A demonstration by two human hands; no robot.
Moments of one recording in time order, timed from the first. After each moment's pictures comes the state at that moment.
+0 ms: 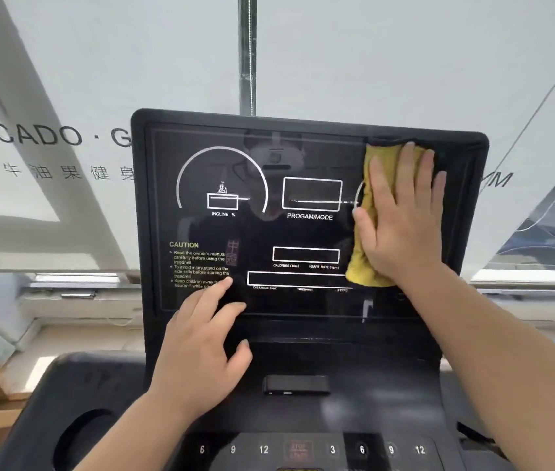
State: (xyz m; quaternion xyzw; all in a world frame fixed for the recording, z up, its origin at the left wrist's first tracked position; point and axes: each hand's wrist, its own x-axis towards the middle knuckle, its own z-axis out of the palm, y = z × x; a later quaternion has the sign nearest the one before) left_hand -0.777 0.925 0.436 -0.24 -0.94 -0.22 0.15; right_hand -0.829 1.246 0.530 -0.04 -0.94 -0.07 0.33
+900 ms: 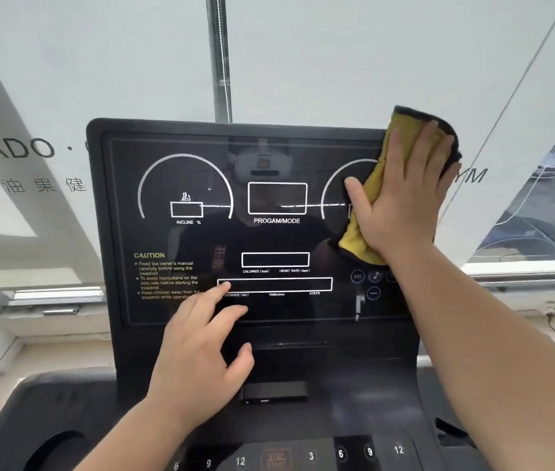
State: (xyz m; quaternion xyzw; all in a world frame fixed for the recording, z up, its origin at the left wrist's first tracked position) left_hand -0.770 0.959 0.447 -0.26 -0.91 -0.26 0.17; right_hand -0.836 1.274 0.556 -0.18 -0.92 0.02 0.34
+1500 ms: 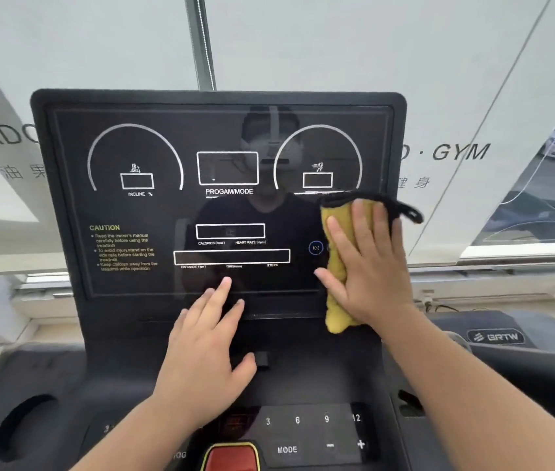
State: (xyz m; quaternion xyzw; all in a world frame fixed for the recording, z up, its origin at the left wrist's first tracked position) left_hand -0.724 1.018 0.413 -0.24 -0.96 -0.14 0.07; right_hand -0.755 1.318 0.432 0.02 -0.95 -0.07 0.30
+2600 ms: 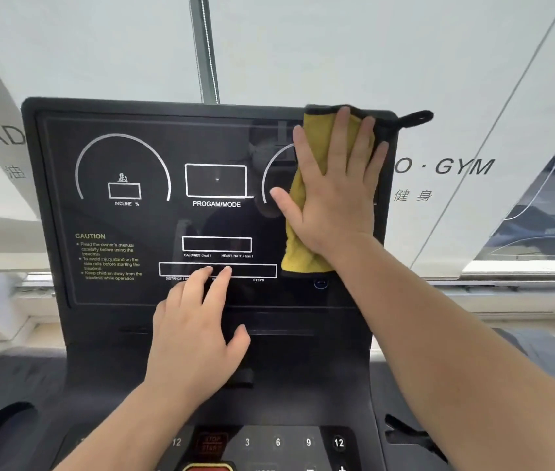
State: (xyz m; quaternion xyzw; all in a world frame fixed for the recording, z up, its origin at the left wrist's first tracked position) left_hand -0.742 1.056 0.455 -0.14 -0.97 -0.15 0.15; right_hand -0.831 1.280 0.542 -0.03 -0.94 -0.05 0.34
